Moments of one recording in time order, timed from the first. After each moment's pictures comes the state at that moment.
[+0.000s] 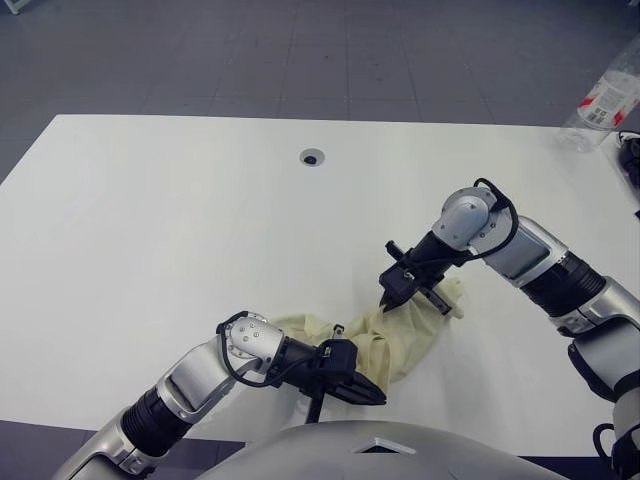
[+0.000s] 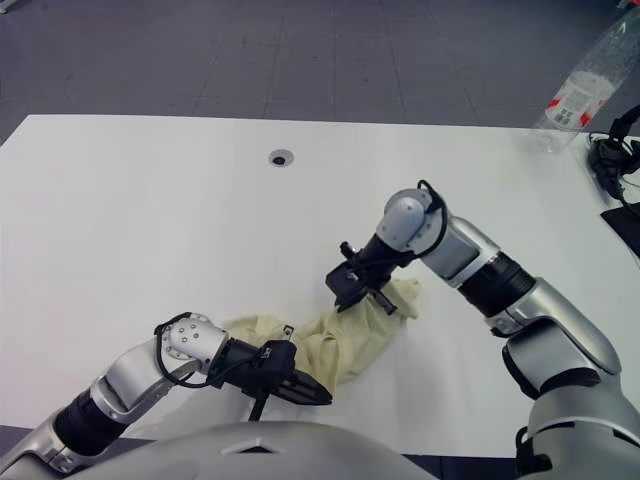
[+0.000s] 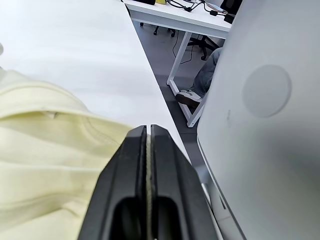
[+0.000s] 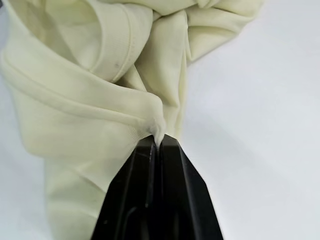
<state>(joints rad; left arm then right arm) -0.04 0.58 -0.64 -0.47 -0.34 0.43 -1.12 -0.73 -0.75 0.71 0.05 0.02 0.04 1.61</state>
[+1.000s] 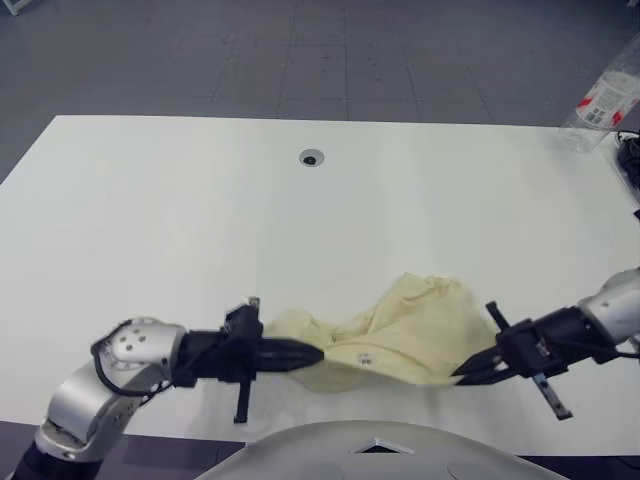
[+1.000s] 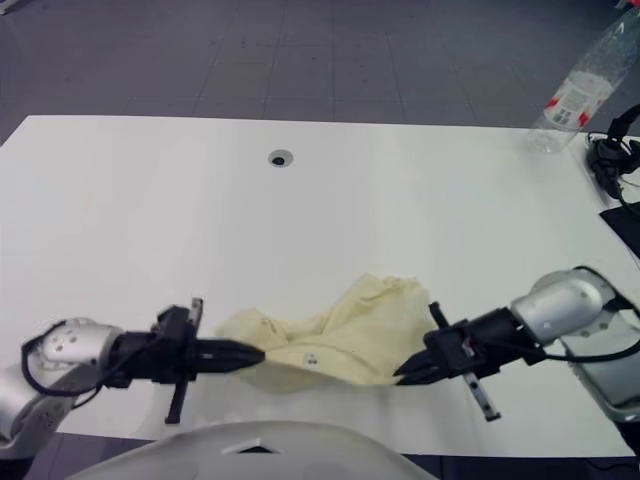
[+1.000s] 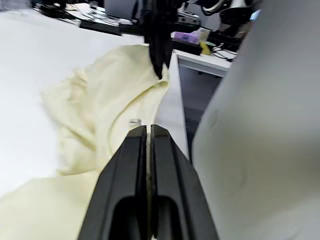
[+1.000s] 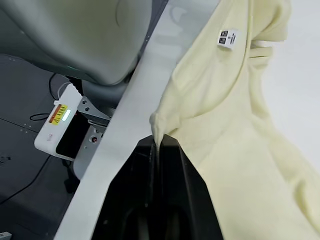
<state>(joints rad) 0.33 0.78 -0.12 -0.69 -0.67 0.44 -1.13 0.24 -1.17 -0.01 -0.54 0.44 0.15 1.54</state>
